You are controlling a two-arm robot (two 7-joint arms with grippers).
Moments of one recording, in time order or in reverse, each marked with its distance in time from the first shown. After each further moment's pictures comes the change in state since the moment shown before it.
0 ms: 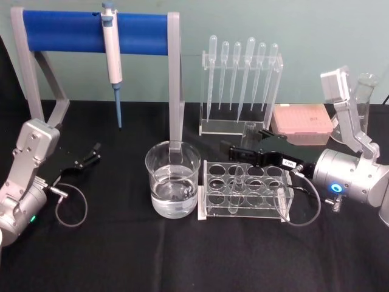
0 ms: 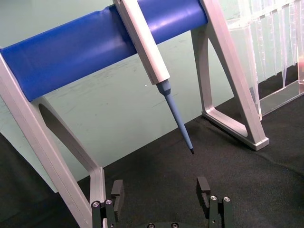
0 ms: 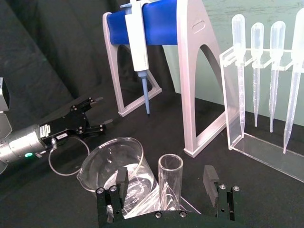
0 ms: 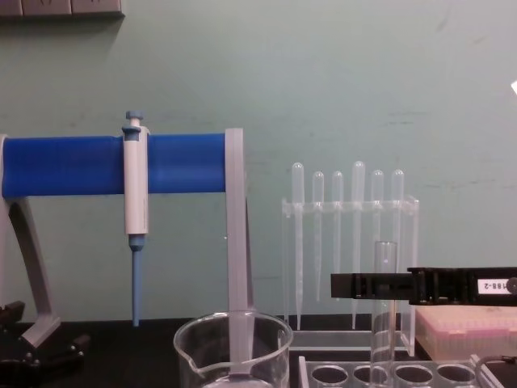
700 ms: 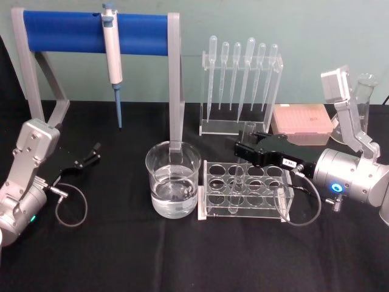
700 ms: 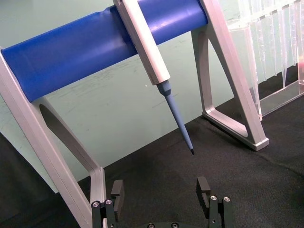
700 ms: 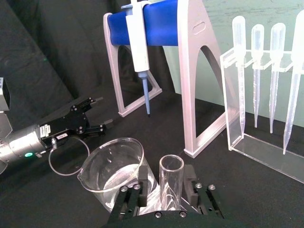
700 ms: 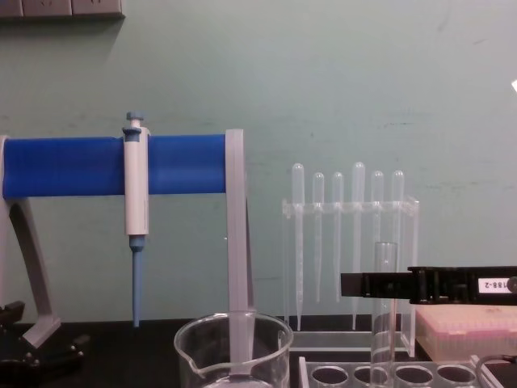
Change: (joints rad) left arm 0.000 0.000 0.000 0.000 0.000 0.000 0.000; right arm 0.000 0.001 0.001 -0.002 -0.001 0.000 0.000
